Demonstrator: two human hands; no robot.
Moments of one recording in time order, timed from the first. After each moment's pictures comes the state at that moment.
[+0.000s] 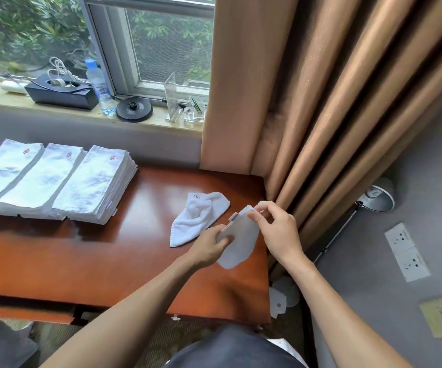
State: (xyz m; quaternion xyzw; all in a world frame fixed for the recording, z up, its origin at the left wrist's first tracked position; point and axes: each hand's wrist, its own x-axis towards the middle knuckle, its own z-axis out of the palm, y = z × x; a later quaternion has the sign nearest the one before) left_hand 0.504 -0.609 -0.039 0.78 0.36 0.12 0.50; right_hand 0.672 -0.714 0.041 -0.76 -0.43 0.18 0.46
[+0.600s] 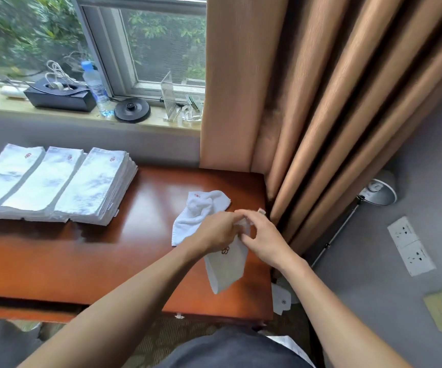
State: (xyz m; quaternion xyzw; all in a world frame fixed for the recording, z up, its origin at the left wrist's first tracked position) left_hand 0.539 -0.608 0.013 0.92 0.26 0.06 0.29; right_hand 0.670 -0.723 0.019 -0.73 -0.55 0.24 0.32
